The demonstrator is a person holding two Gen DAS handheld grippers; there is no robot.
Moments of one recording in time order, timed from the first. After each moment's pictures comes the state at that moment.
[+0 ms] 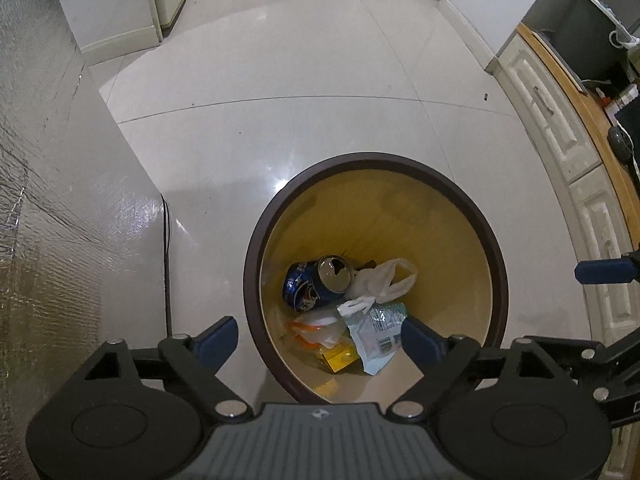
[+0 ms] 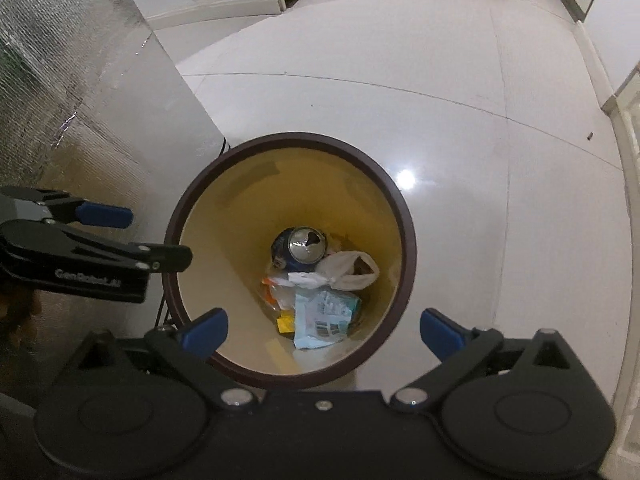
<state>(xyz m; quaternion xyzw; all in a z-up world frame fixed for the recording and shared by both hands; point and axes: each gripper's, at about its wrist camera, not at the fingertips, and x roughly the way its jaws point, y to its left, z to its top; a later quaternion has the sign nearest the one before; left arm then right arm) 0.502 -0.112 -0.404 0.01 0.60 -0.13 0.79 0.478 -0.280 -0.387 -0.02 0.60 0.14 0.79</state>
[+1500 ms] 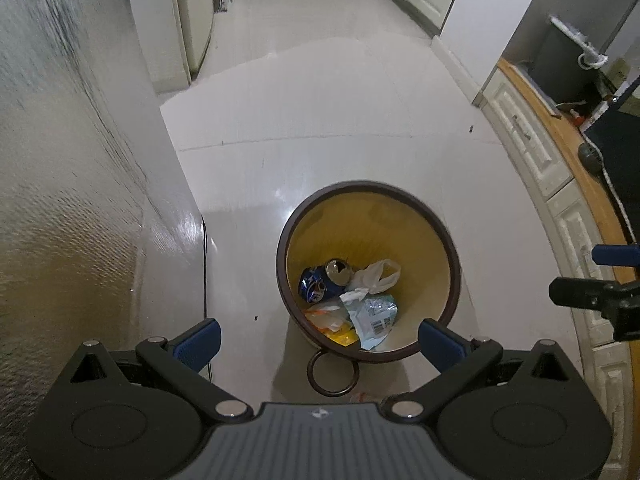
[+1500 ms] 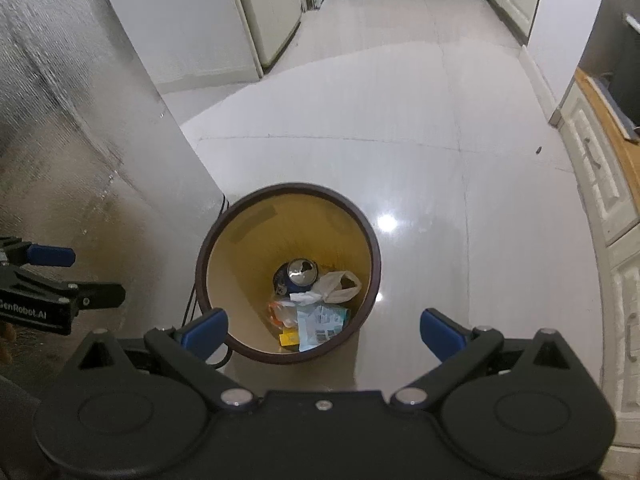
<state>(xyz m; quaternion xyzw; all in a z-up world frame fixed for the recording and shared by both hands) 0.413 -0.083 -0.289 0.01 0.55 -0.11 0.83 0.401 -0.307 -0.295 0.02 0.52 0.10 0.85</state>
